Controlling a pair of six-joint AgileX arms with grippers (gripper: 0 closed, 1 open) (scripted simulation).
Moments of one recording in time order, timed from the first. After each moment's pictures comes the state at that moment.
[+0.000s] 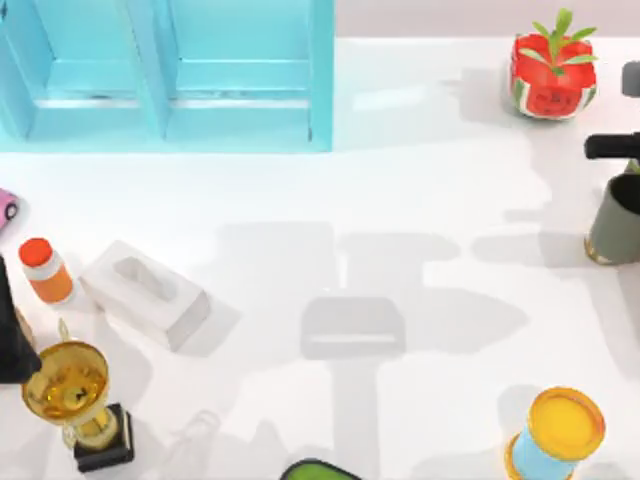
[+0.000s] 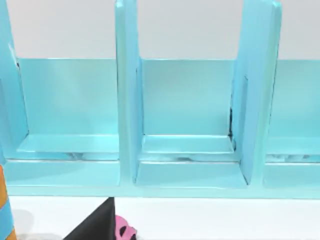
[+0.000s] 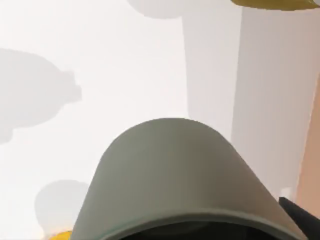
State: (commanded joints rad) left arm 0.00 0.00 0.00 0.00 0.00 0.00; right arm 0.12 1.88 1.63 -1.37 0.00 0.15
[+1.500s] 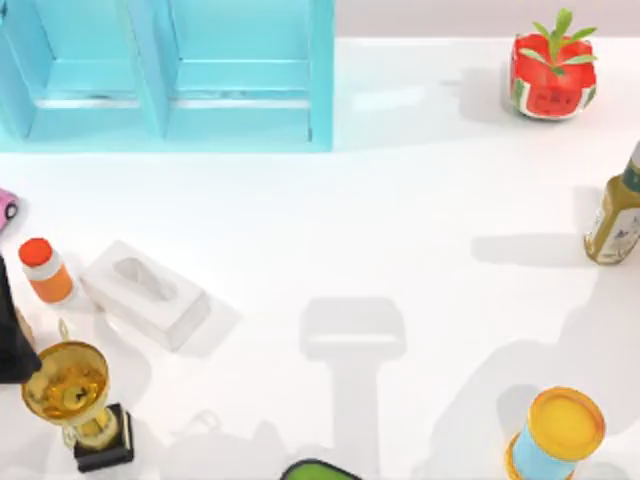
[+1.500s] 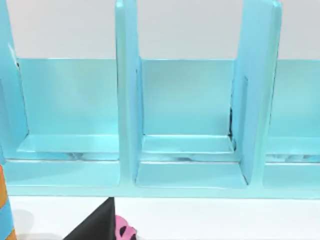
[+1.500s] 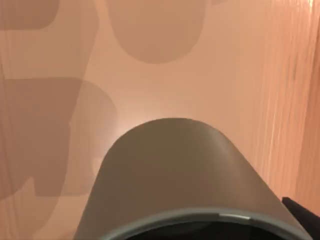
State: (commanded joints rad) left arm 0.00 0.00 0.00 0.00 0.00 0.00; right arm -0.50 1.84 1.52 -1.18 0.03 -0.48
